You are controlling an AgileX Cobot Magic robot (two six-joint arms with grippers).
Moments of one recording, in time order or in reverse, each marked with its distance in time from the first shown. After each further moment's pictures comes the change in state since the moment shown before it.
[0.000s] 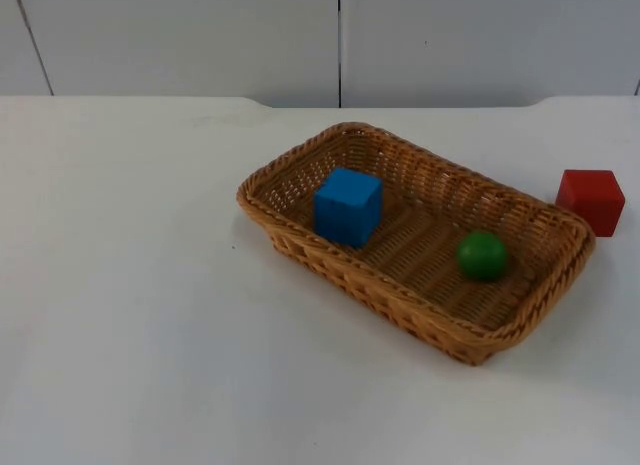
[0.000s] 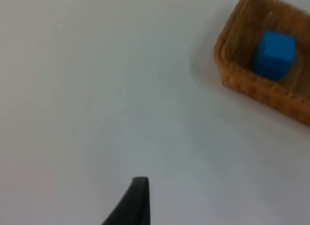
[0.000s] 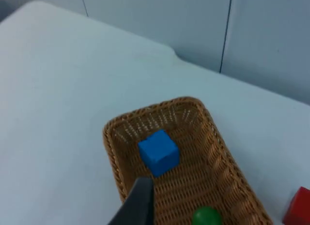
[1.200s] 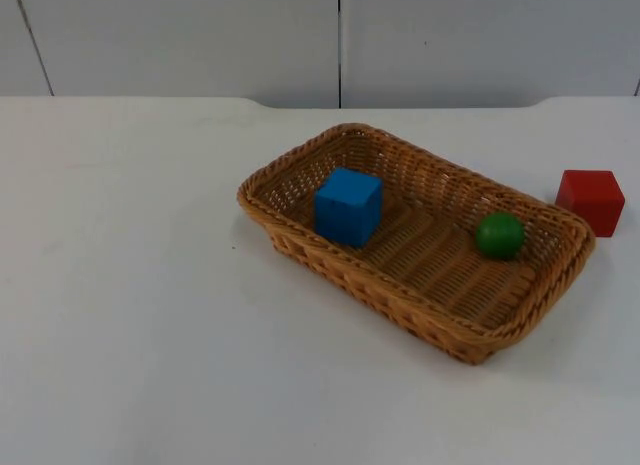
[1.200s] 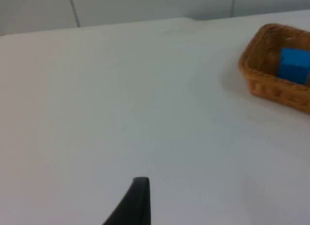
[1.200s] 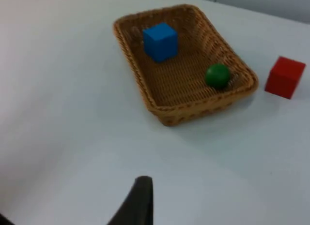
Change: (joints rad) right arm 0.000 -1.033 0.511 -0.038 0.504 0.045; left arm 0.000 -0.611 0.101 0.216 0.264 -0.160
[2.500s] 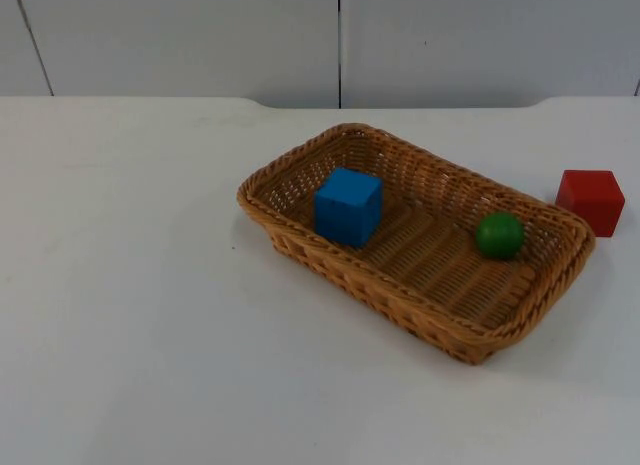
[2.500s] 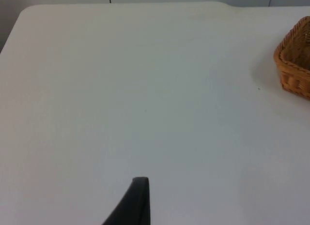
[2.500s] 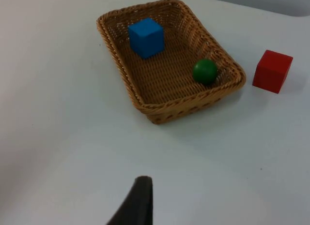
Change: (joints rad) right arm 0.000 0.000 0.013 -0.031 -0.009 0.021; left arm 0.000 0.000 0.042 0.080 -0.015 -0.119
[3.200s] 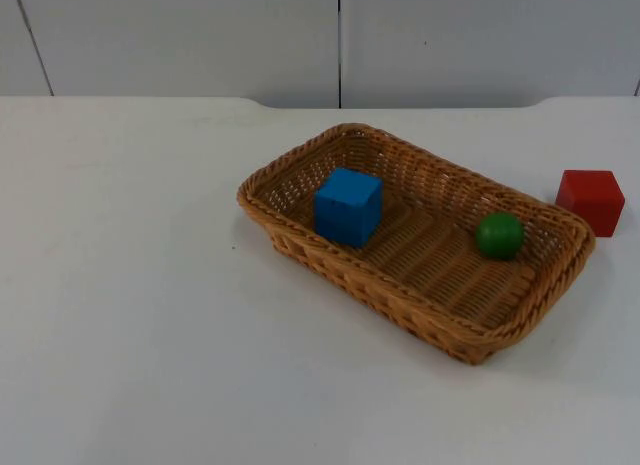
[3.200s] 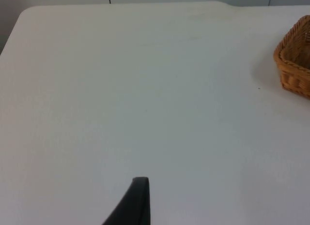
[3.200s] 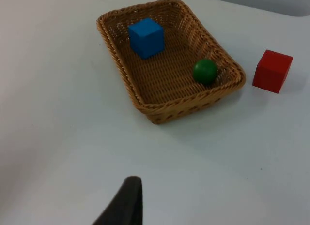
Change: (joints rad) right arm 0.000 0.000 0.000 0.000 0.000 0.000; left arm 0.000 0.000 0.000 0.000 0.000 0.007
